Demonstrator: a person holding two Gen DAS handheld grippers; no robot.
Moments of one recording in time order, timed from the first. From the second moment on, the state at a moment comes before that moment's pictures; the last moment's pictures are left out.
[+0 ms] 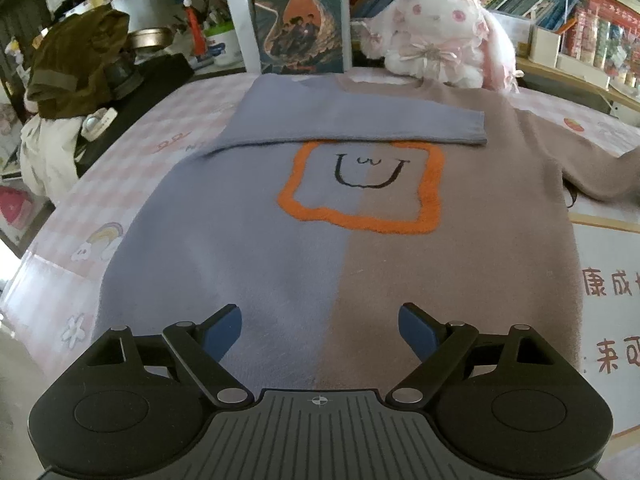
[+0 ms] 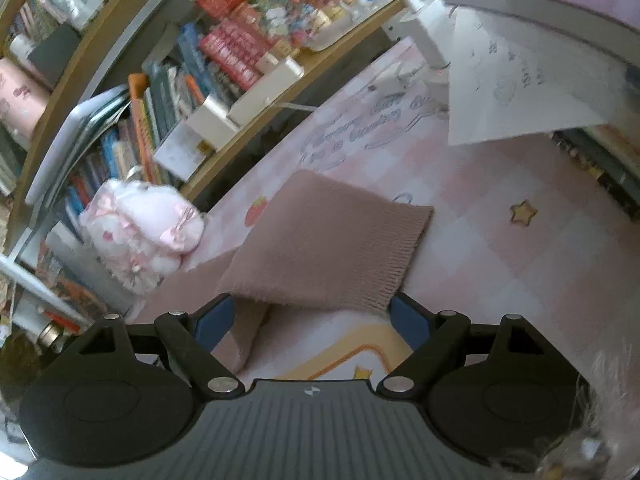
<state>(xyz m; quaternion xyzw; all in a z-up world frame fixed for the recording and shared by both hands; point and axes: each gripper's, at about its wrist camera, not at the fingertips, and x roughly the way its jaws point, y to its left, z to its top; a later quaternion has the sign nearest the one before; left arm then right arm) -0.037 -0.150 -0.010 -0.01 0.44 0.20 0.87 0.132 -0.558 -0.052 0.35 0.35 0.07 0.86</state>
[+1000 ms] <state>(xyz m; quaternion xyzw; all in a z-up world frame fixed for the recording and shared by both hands) -0.039 -0.145 -0.009 -0.02 0.44 0.21 0.87 0.150 -0.535 -0.050 0.09 0.35 -0.02 0.93</state>
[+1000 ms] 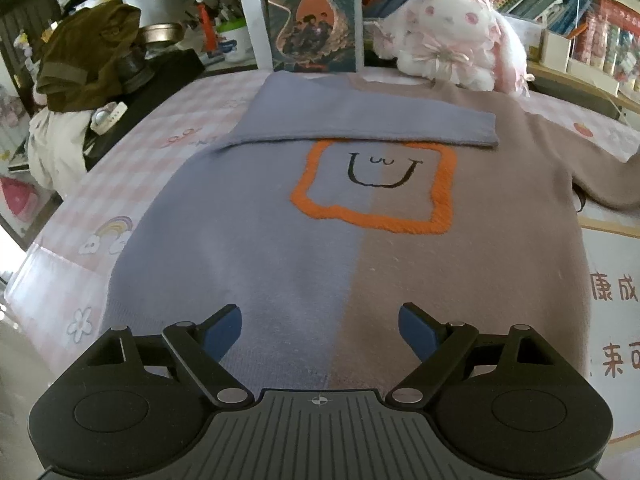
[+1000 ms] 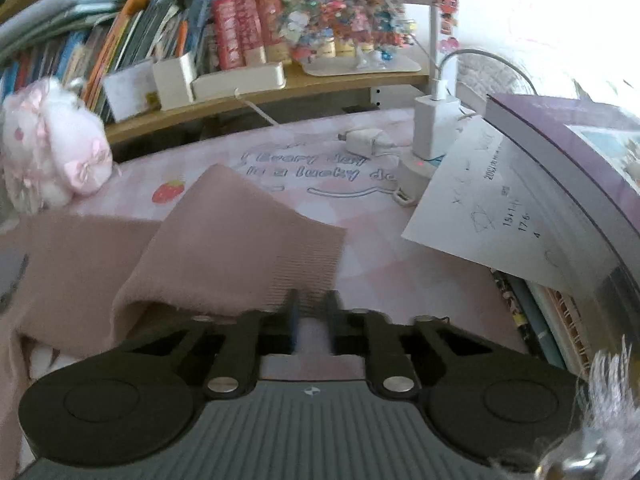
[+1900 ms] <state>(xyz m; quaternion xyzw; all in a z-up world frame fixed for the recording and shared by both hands) -0.035 -0.128 -0.012 -0.03 0.42 0.17 0.89 0.125 -0.529 0.070 0.21 0.24 0.09 0.94</state>
